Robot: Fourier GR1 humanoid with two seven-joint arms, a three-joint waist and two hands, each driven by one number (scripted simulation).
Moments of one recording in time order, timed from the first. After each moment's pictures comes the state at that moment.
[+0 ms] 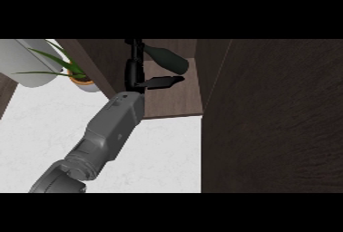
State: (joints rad) left arm -1.09 0.00 0.03 -0.12 0.44 0.33 -0.87; right arm -0.11 -0.08 0.05 -2.38 -0.25 0.19 0.55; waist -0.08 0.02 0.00
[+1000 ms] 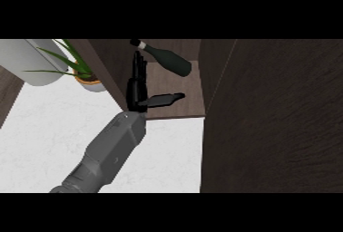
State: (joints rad) left arm -0.84 0.00 -0.30 -0.43 0.74 0.37 -0.83; right arm -0.10 -0.07 0.07 -2.40 -0.23 0.15 0.58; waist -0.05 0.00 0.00
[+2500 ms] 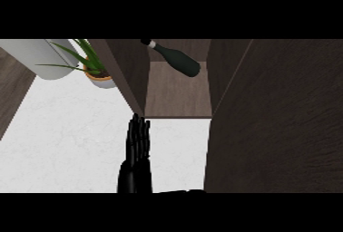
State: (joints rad) left arm -0.11 0.15 -0.85 -1.66 0.55 0.92 -0.62; right arm -0.03 -0.11 0.01 -2.41 -0.22 0.18 0.55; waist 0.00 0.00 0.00
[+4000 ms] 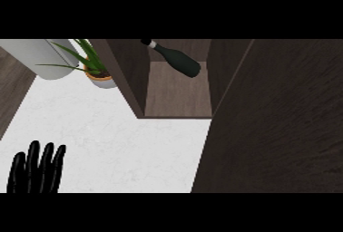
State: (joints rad) left arm 0.32 0.65 -0.59 -2.12 0.67 0.58 -0.67; right arm 0.12 -0.06 0.37 -2.41 -0.29 0.32 0.68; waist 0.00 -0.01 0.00
